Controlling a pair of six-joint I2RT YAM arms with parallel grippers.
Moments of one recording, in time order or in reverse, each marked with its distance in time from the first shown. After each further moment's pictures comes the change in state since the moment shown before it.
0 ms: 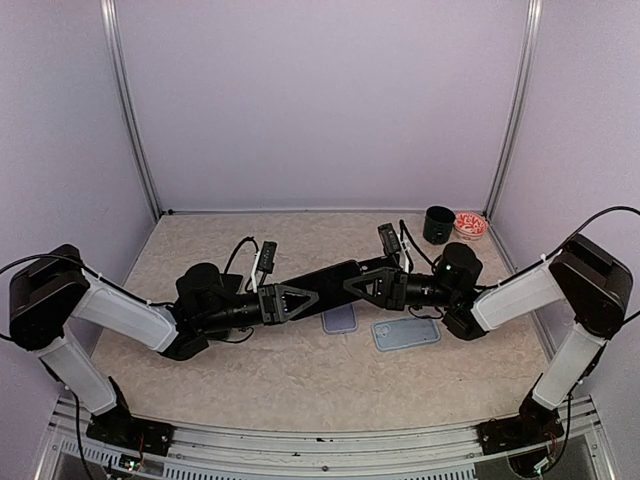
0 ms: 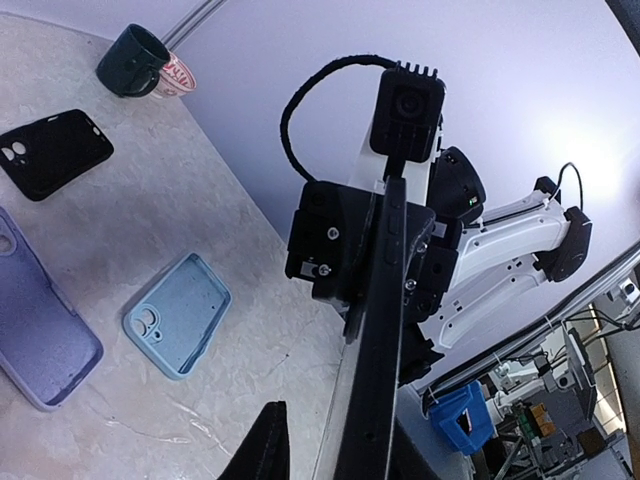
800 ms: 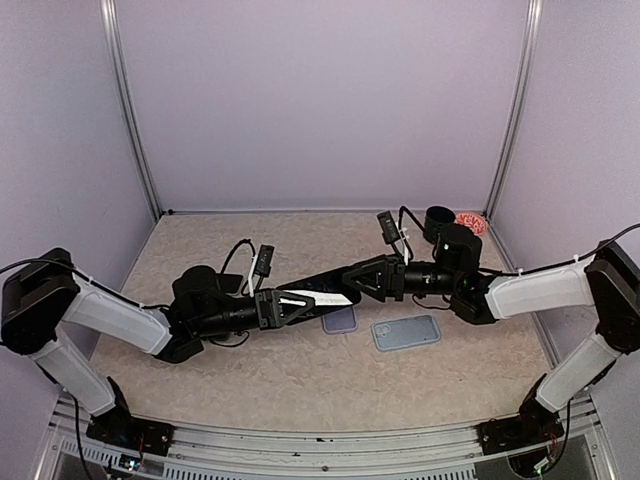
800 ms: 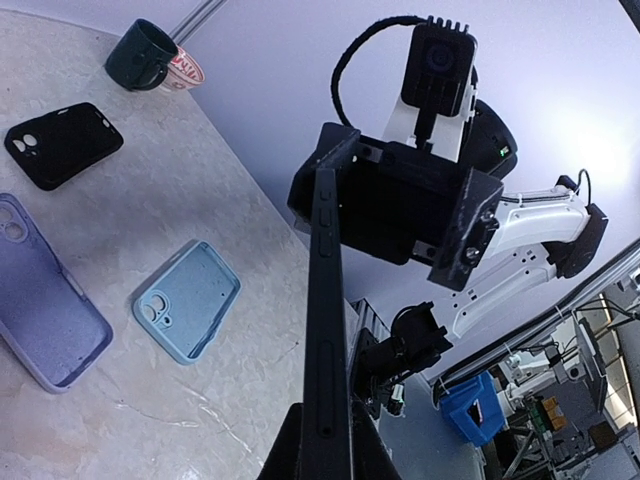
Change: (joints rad) left arm -0.006 -0.045 -0.030 -0.046 -0.016 0.048; right arm 0.000 -0.141 0.076 -0.389 0.064 -0.203
